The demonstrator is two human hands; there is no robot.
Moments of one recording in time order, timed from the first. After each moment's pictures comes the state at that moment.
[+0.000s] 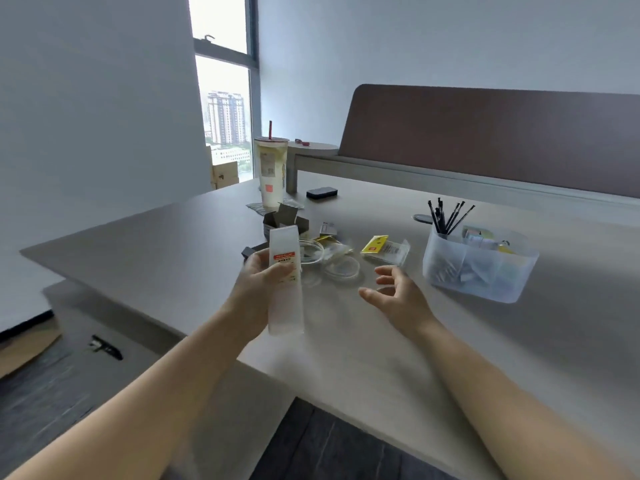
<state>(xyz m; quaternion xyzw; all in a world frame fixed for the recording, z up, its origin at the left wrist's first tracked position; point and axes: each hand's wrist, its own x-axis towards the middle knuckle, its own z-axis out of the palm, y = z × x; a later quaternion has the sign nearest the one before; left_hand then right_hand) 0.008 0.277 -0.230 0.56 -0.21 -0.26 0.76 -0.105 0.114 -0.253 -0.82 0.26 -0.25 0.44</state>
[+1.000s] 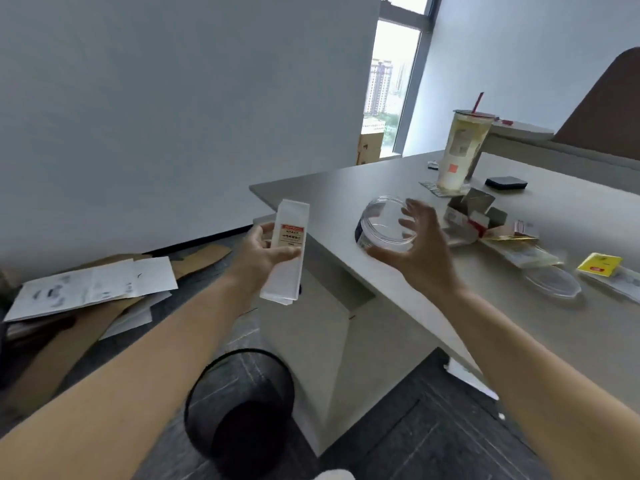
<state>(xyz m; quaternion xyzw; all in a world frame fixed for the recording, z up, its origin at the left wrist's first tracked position) 0.079 0.499 -0.249 0.70 -0.05 -0.07 0.71 0.037 0.293 -0.233 -0.87 0.00 -0.25 0.43</state>
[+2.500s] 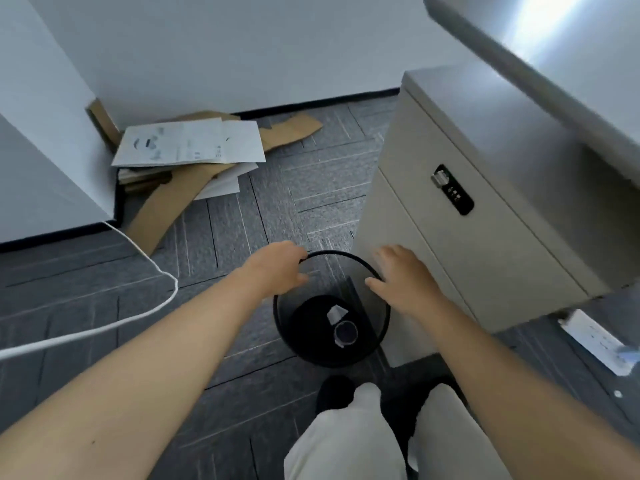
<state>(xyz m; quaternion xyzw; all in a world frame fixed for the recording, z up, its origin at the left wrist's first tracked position) 0.151 0.645 -0.464 0.96 -0.08 -0.25 0.09 0.143 0.448 -0.466 -0.97 -0.09 0.17 0.14</state>
